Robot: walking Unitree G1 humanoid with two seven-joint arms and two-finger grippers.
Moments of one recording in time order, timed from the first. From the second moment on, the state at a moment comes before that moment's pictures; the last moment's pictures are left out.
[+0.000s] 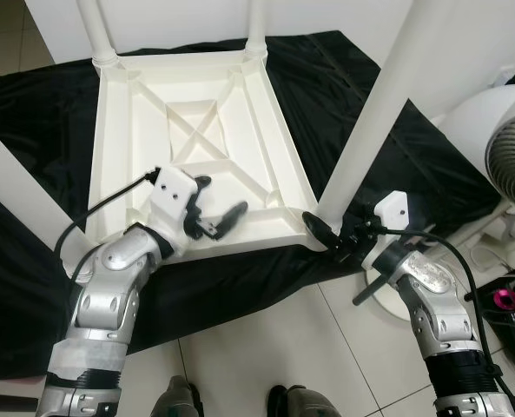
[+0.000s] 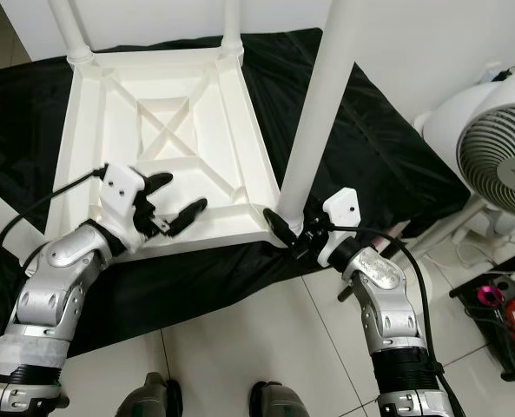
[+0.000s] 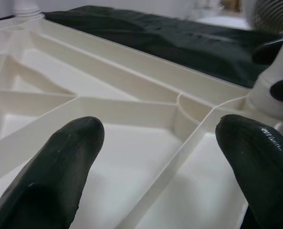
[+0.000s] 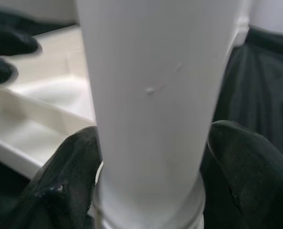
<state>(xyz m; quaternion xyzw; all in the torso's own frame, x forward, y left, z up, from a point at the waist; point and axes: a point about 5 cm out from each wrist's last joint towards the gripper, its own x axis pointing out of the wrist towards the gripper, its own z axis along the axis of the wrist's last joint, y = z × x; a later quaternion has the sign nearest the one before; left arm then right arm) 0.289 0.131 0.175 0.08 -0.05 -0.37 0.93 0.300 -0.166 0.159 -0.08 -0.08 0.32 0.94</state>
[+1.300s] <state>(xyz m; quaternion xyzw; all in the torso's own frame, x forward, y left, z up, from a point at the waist) 0.265 0.114 0.174 0.05 -0.04 -0.38 0.92 0.311 -0.146 0.159 -0.05 -0.07 0.18 0.98</state>
